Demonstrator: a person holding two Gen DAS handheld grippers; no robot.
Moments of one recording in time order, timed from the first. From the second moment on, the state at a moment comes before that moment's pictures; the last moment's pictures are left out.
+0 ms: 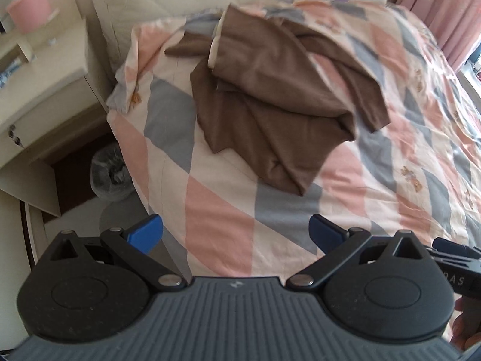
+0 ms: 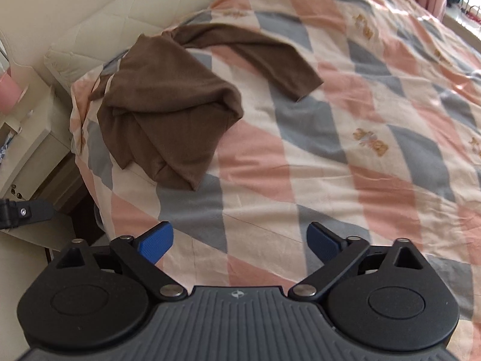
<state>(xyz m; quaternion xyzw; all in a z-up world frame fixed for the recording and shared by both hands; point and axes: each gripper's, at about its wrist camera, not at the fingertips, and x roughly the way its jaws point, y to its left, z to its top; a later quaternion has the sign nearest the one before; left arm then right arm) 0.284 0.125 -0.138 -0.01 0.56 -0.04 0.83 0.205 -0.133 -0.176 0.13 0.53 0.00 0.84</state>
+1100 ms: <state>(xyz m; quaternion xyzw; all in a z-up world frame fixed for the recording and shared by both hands) 0.540 0.227 -0.298 -0.38 0.60 0.04 0.71 0.450 -0.089 -0.286 -0.05 0.52 0.08 0.85</state>
